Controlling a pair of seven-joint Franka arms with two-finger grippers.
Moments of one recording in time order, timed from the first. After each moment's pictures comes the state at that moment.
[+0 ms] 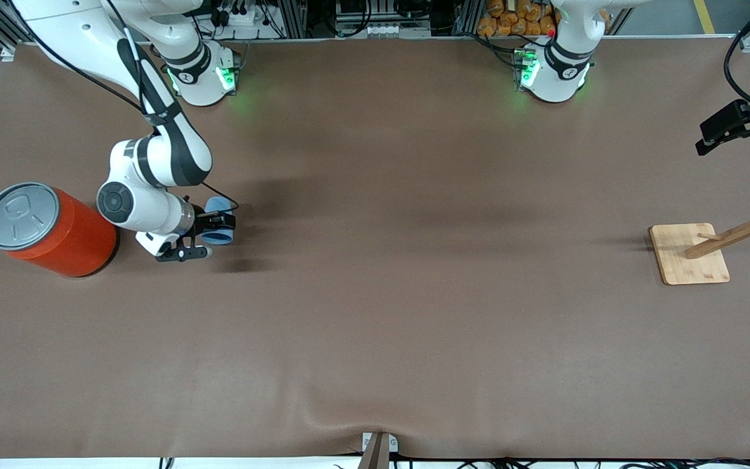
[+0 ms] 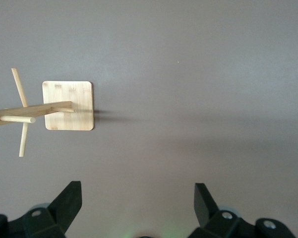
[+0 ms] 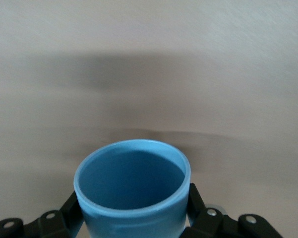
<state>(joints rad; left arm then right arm) 0.05 -0.06 -0.06 -1.54 0.00 1.49 -0.05 0.12 0.32 0.09 -2.14 0.23 2.26 0.00</state>
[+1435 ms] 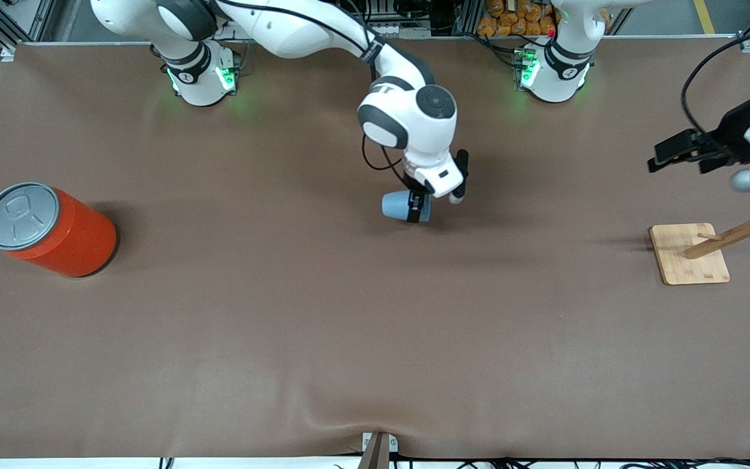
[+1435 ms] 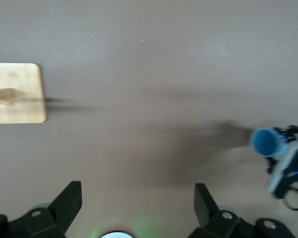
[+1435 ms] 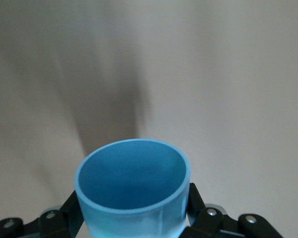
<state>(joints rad) 0.05 -0.01 -0.07 -1.66 -0.16 1.56 -0.05 0.94 0.86 0.09 -1.19 -0.23 2.09 -0.33</state>
